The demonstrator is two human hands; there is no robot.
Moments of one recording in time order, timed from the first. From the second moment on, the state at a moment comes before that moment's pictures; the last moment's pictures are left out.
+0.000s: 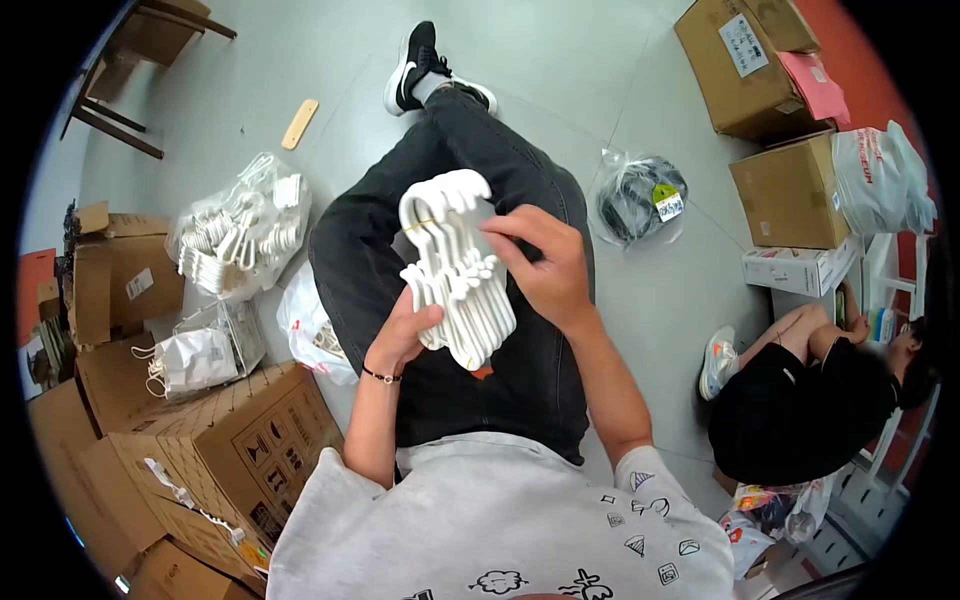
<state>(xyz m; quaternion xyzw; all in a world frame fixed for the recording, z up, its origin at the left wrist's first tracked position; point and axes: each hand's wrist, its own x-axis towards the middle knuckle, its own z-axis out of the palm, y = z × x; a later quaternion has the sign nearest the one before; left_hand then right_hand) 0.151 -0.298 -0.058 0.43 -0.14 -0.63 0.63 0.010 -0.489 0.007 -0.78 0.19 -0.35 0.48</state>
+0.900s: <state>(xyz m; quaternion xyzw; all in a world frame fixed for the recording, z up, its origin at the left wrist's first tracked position) 0.124 -0.314 -0.041 0.49 -0.24 -0.50 0.67 -0.002 -0.475 -0.046 -0.87 0.08 -0.41 0.25</state>
